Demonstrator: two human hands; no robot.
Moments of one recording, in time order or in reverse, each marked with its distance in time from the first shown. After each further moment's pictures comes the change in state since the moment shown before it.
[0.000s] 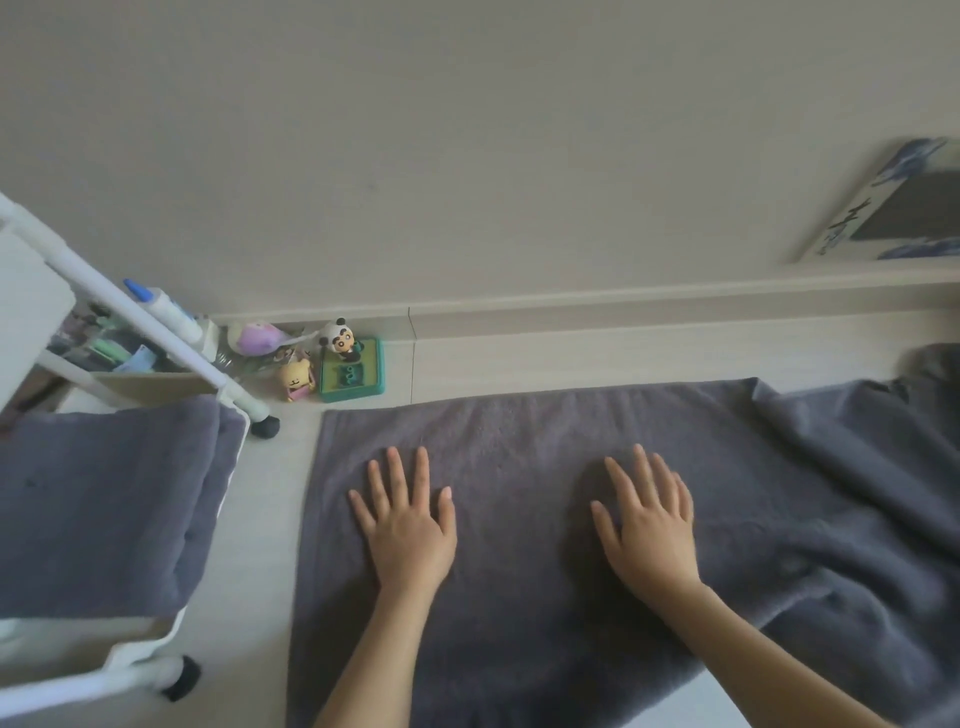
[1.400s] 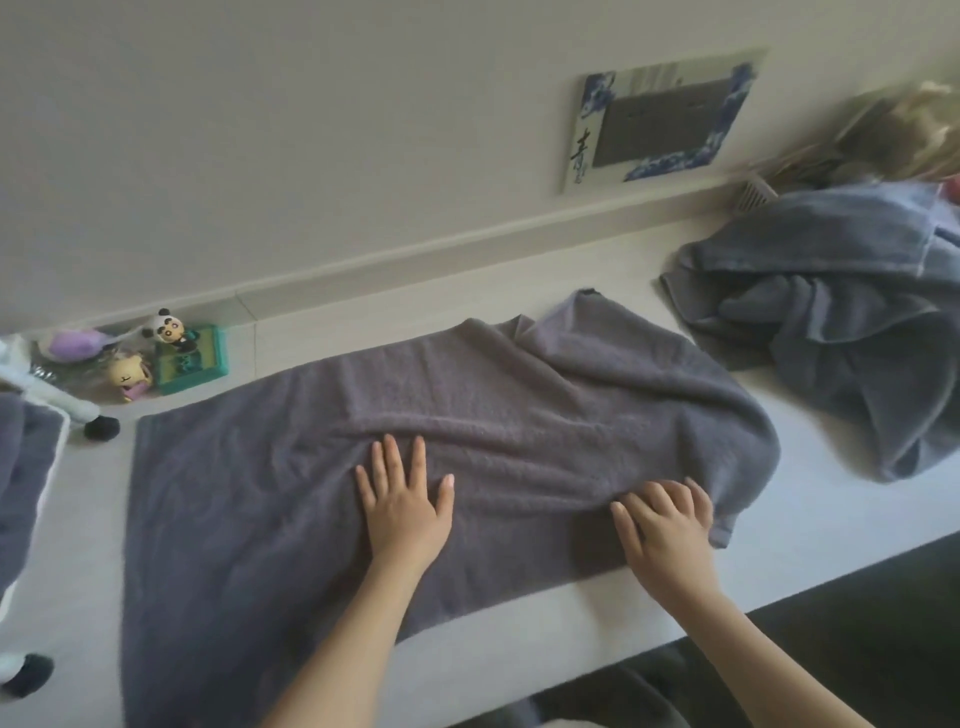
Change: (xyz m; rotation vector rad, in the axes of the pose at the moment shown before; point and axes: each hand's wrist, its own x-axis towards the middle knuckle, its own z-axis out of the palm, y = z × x) left_hand -0.111 0.123 0.018 0.007 -0.038 0.333; right_hand -0.163 0.166 -0.013 0.047 0.334 0.132
